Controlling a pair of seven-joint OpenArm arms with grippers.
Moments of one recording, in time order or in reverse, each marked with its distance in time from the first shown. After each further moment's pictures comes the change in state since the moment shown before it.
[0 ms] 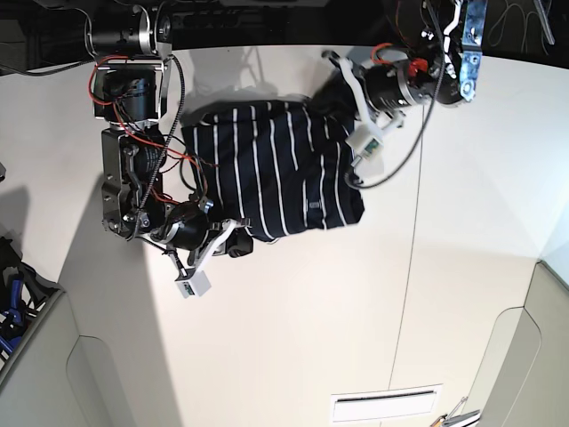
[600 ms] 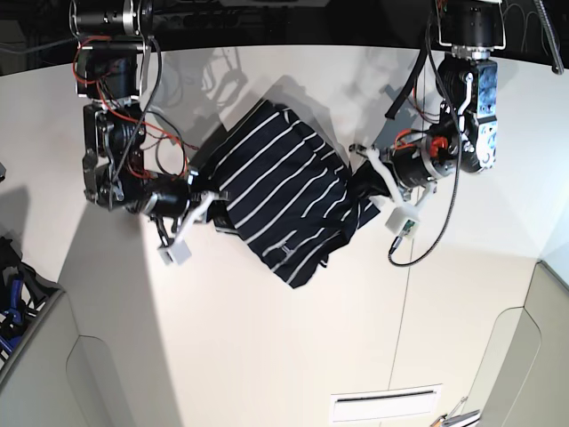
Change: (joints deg) left arm -17.9 0.2 -4.0 -15.4 3.6 2.6 -3.1; right arm -7.1 4.4 0.0 2.1 12.8 0.5 -5.7
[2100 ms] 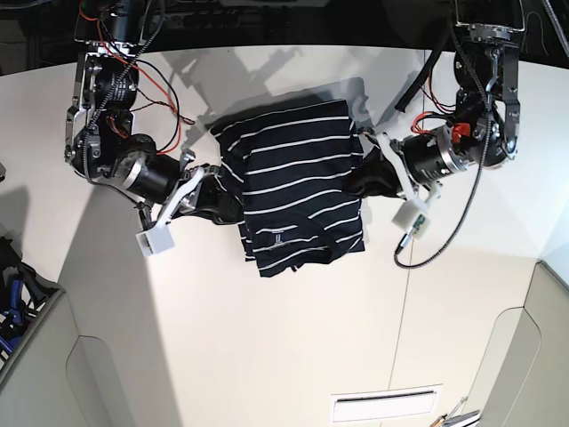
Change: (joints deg) left arm 7.4 -2.8 -0.1 16.6 -13.2 -2.9 5.6; right arm -10.7 -2.3 3.4 24.0 7.1 0.5 -1.6
